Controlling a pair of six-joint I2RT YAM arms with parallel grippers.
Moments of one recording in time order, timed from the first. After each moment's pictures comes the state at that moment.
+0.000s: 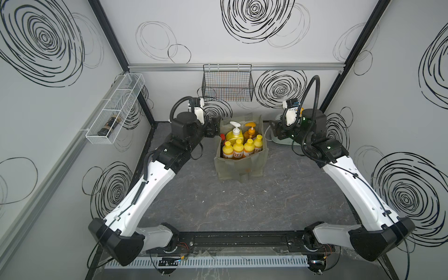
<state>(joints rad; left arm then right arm) -0.48 1.31 1.49 -0.38 -0.13 -0.29 0.40 1.28 1.44 -0.49 -0.02 0.07</state>
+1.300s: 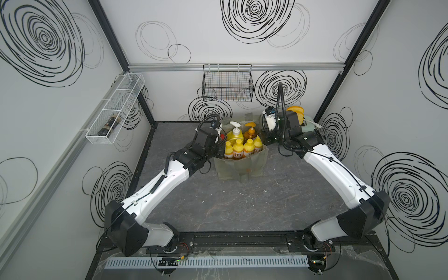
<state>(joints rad) -0.57 1.36 1.27 -0.50 -0.14 -0.24 0.50 1.48 1.52 -0.64 0.02 0.09</state>
